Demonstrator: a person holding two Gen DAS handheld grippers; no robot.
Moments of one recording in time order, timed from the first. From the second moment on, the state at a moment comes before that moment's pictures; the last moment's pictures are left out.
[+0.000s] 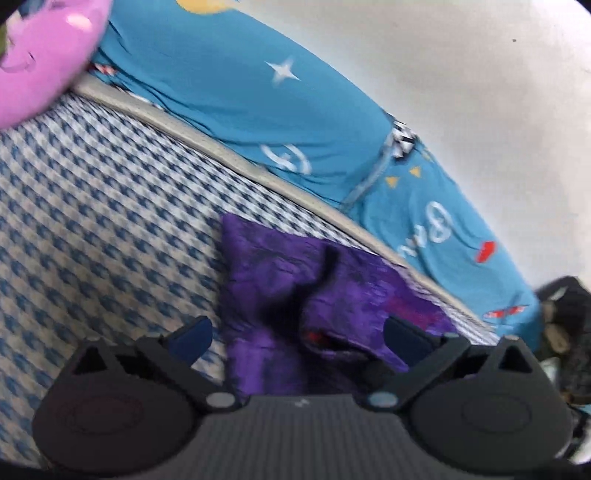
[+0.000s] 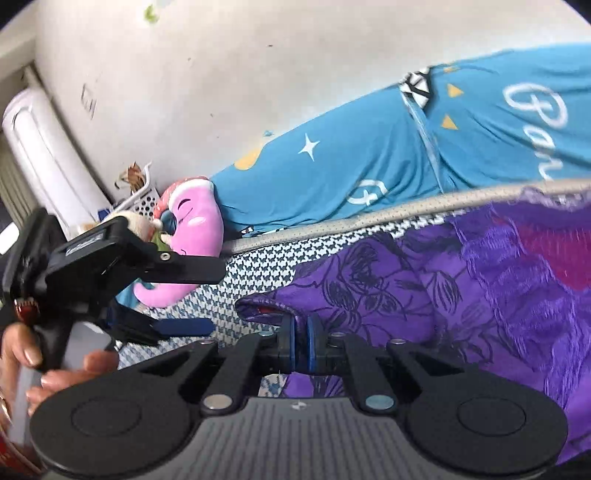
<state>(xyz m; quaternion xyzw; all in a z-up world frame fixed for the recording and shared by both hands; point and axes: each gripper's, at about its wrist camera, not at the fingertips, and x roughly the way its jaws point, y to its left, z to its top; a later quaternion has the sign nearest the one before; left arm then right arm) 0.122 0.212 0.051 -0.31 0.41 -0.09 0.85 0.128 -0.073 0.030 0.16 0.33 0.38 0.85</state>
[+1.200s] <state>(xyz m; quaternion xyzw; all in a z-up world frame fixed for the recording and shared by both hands) 0.136 0.160 0.024 -0.28 0.45 -0.05 0.85 0.075 -0.103 0.061 0.02 0.33 0.29 0.90</state>
